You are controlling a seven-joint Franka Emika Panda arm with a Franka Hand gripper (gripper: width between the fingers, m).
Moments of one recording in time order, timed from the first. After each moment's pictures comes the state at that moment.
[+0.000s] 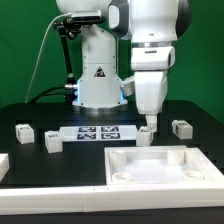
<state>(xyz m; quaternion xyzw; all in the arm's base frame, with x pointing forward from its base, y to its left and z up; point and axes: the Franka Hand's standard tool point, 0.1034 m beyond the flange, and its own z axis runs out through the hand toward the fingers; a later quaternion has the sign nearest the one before) 0.458 0.092 0.062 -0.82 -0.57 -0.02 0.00</state>
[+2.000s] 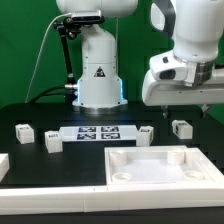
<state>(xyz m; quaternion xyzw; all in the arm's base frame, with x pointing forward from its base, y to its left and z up) 0.364 0.182 0.050 -0.96 0.00 0.27 0.02</state>
